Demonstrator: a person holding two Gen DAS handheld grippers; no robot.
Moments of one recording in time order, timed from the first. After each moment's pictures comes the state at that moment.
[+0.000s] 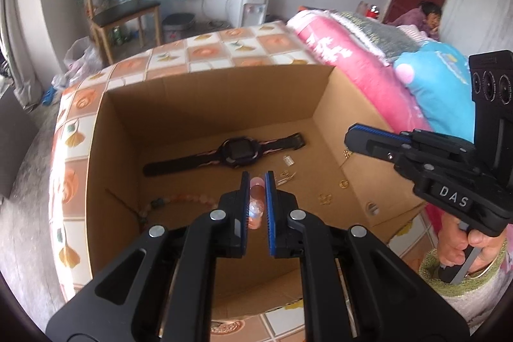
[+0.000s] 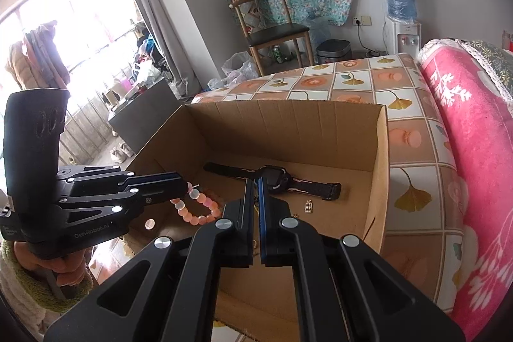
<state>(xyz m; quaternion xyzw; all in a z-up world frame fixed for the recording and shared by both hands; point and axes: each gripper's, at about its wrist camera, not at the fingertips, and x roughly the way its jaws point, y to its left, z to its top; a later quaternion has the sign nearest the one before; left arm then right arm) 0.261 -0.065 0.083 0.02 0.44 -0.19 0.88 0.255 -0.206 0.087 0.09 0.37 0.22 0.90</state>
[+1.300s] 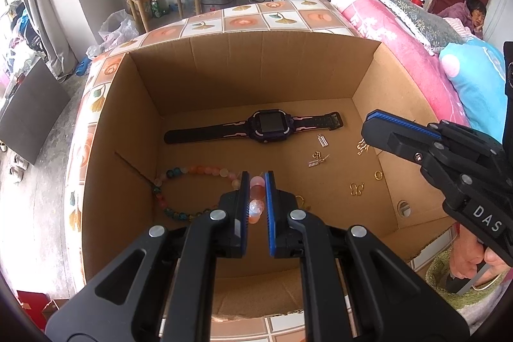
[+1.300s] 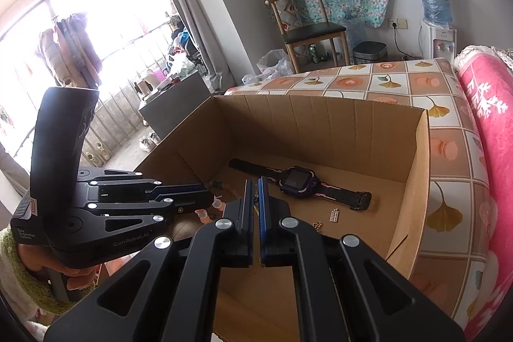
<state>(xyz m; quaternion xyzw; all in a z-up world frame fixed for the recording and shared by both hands) 0.267 -0.080 0.062 0.03 0.49 -0.09 0.87 0.259 -0.200 0.076 0.08 0.36 0.30 0.88</state>
